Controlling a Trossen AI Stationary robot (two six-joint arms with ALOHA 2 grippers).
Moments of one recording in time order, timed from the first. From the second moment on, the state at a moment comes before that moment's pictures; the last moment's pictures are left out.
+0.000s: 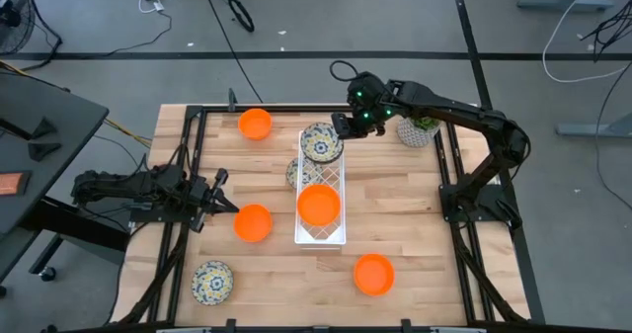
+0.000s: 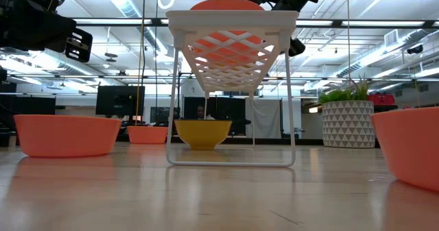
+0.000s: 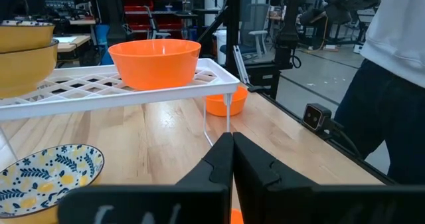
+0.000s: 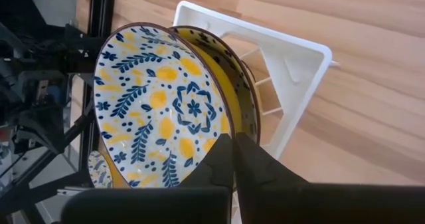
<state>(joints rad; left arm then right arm) -0.08 0.01 0.07 -0.10 0.25 0.01 -0.44 1.62 1.53 -0.87 -0.32 0.92</state>
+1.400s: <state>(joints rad) -0.07 0.01 0.07 -0.10 0.25 0.01 -0.44 1.57 1.53 -0.87 -0.30 0.79</state>
